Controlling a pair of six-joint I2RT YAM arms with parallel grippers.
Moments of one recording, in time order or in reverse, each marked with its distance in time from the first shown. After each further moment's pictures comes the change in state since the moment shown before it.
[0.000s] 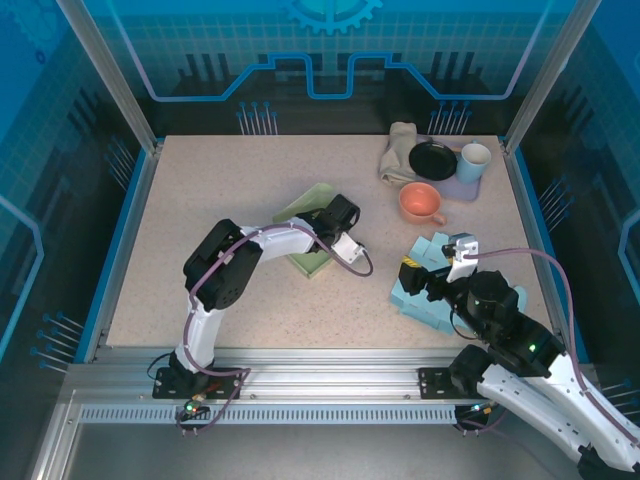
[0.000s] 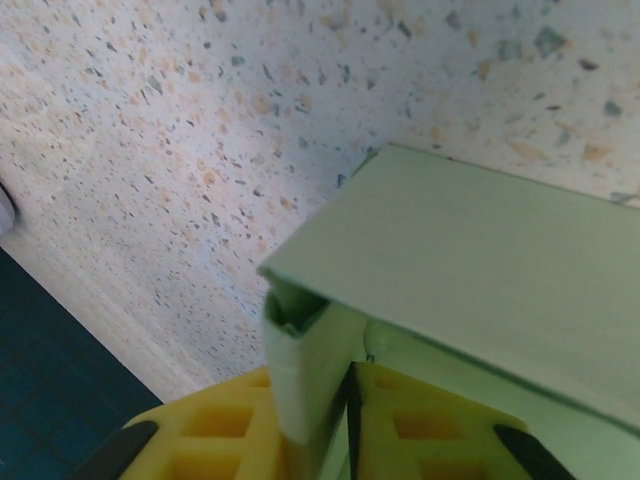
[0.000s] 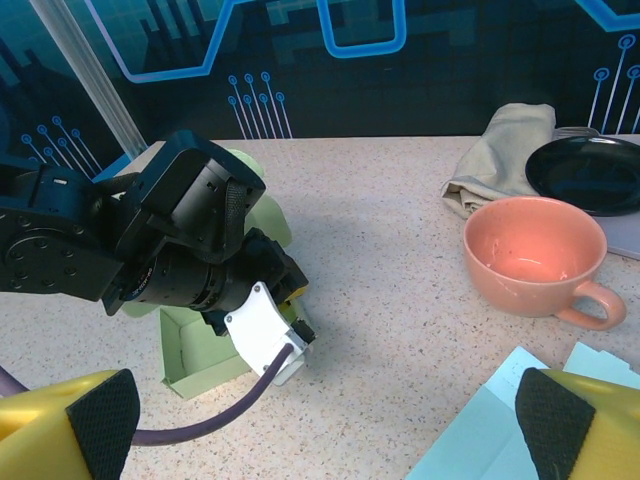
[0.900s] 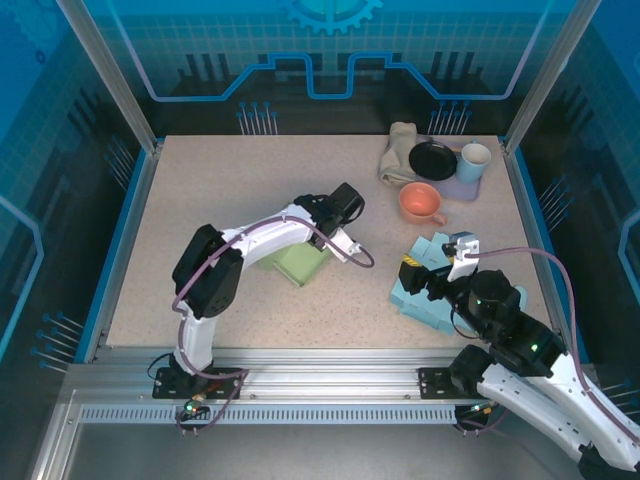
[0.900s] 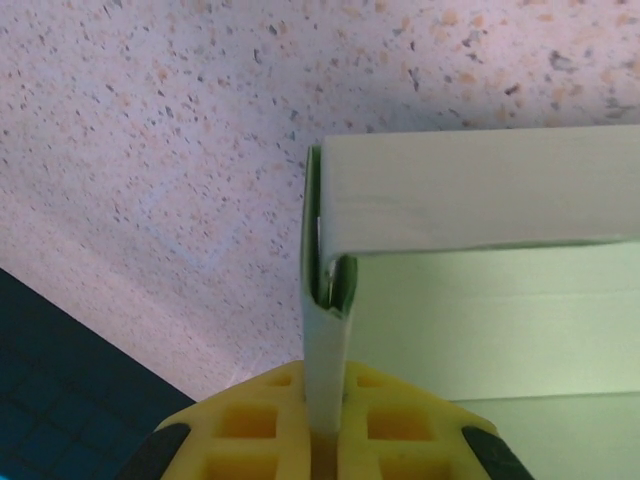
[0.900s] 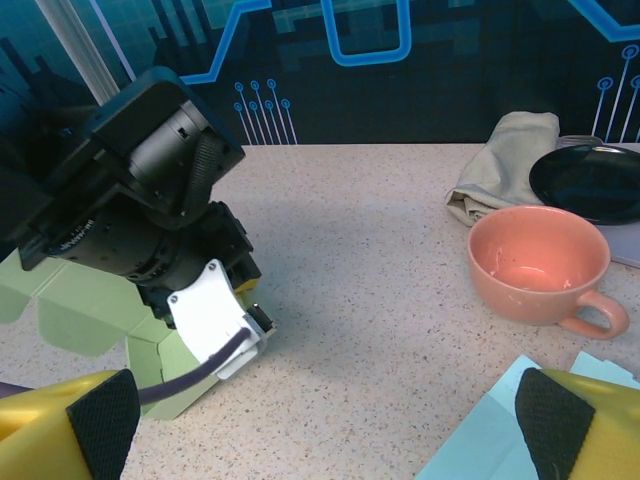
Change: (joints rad) left arm -0.030 -0.085 0.173 -0.457 -0.085 -0.051; right arm 0.006 0.008 0.020 -0.001 0.000 -0.004
